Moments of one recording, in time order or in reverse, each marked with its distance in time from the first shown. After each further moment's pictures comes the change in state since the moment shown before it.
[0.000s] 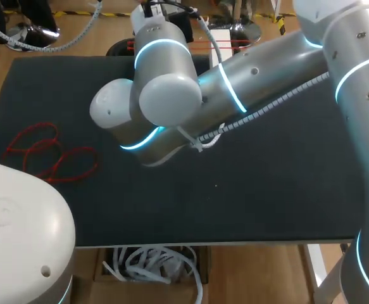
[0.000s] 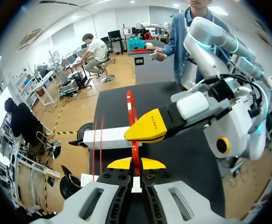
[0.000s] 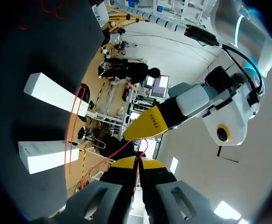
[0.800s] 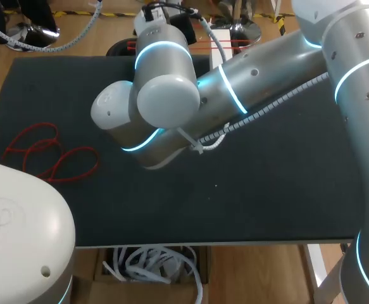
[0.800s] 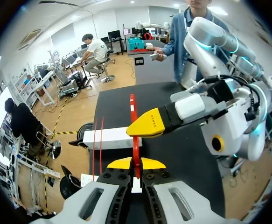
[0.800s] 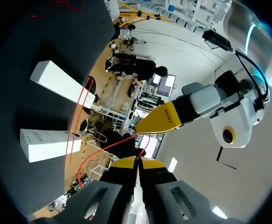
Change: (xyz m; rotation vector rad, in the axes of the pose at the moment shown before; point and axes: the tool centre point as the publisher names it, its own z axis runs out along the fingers) left arm 0.000 0.000 0.000 0.001 0.000 0.001; right arm 0.010 -0.009 -0.003 0.030 0.034 -0.097
